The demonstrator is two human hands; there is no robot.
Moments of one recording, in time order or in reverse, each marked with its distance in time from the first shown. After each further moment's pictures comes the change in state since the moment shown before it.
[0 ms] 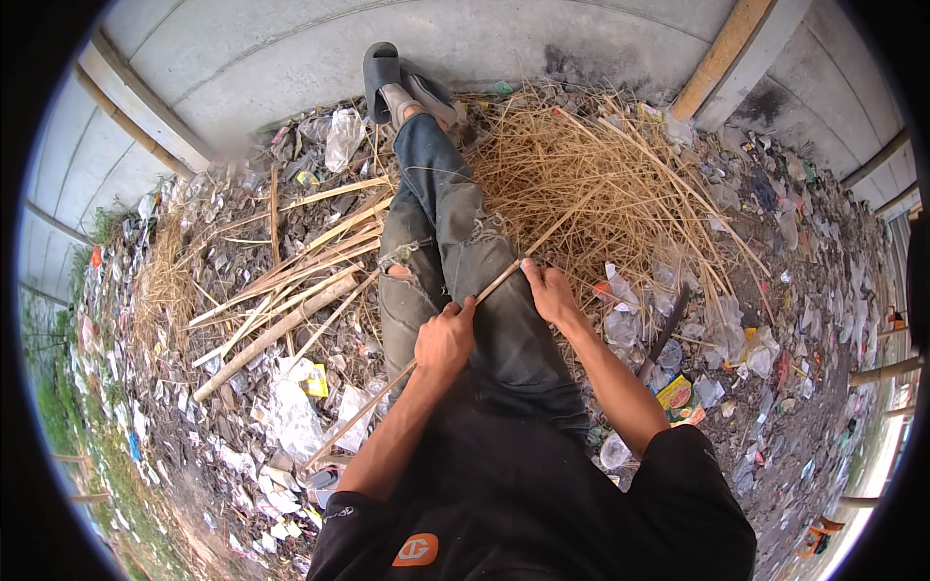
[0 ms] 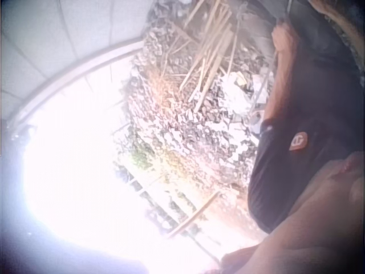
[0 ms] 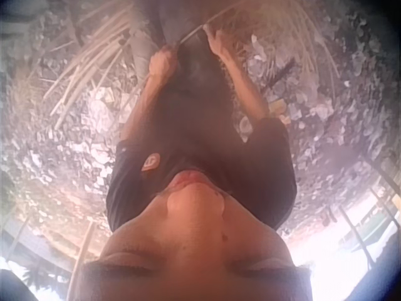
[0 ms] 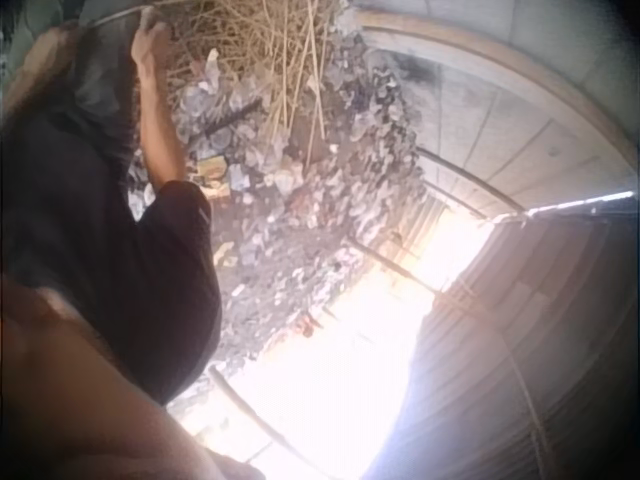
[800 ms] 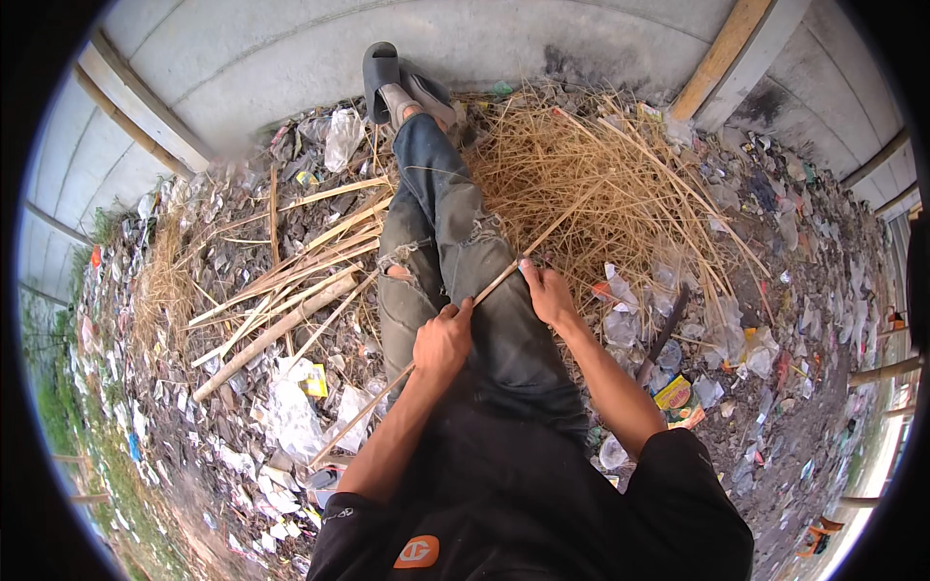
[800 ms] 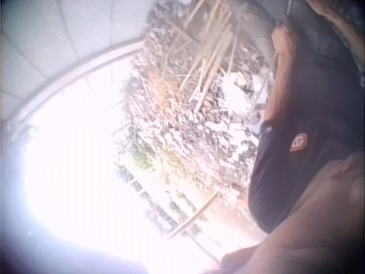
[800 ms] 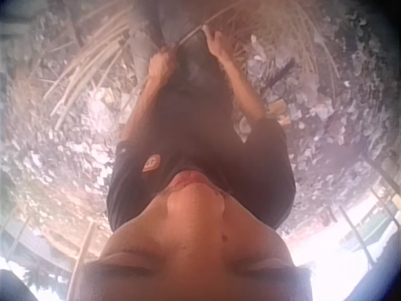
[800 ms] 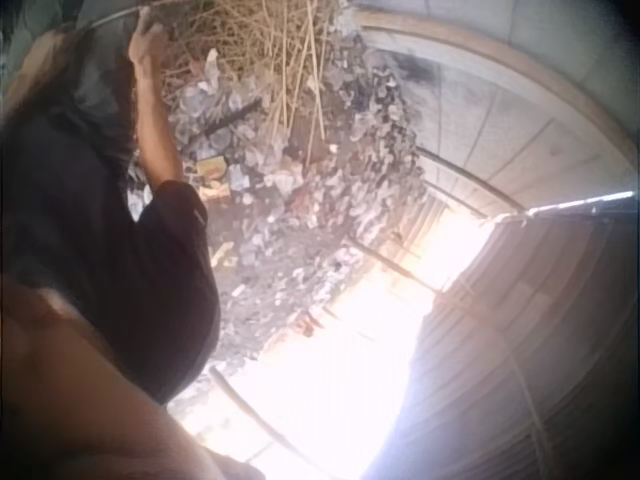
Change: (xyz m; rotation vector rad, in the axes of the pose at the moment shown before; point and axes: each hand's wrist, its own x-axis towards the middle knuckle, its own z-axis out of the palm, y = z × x) left_hand -0.004 -0.002 0.001 -0.060 0.046 -0.016; right_hand -0.004 -0.003 0.002 0.034 0.000 -0.013
